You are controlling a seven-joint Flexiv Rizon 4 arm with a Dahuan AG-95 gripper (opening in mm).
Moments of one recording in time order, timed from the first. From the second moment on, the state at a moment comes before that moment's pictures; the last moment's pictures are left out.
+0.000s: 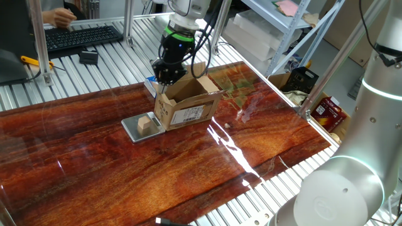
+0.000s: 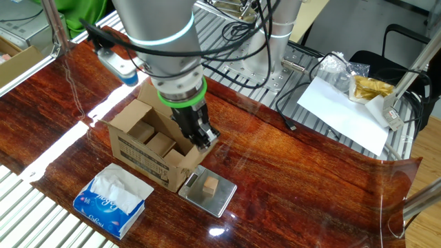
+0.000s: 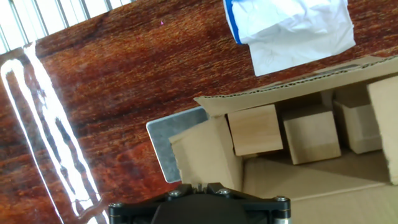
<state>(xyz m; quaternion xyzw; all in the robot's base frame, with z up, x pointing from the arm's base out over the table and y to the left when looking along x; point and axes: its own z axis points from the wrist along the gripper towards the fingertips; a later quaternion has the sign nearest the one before) 0.565 0.059 0.163 -0.14 -0.98 -0.11 0.06</state>
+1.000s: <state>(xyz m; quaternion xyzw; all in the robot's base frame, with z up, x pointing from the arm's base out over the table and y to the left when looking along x) 0.574 0.068 0.136 -0.14 -0.99 -0.09 0.03</state>
